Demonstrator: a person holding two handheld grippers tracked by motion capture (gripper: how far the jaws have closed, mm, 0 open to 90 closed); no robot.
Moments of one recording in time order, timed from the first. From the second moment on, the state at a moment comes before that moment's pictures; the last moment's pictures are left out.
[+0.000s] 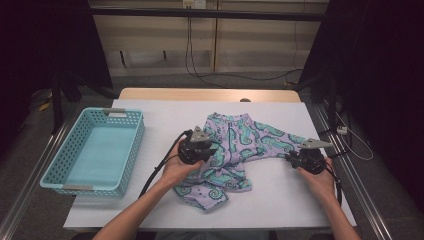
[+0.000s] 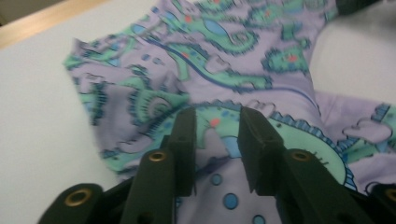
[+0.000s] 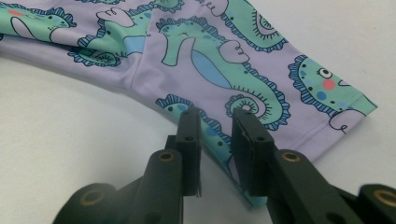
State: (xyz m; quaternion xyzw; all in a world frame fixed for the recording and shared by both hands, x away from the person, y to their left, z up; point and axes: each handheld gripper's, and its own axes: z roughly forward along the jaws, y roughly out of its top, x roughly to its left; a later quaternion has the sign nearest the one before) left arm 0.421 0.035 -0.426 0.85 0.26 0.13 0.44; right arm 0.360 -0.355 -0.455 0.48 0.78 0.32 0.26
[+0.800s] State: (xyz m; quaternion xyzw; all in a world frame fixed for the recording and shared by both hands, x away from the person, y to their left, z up) left arm 0.480 0.032 -0.452 0.83 0.35 0.11 0.42; right arm 0.361 -0.357 -0.455 0.48 0.77 0.33 0.26
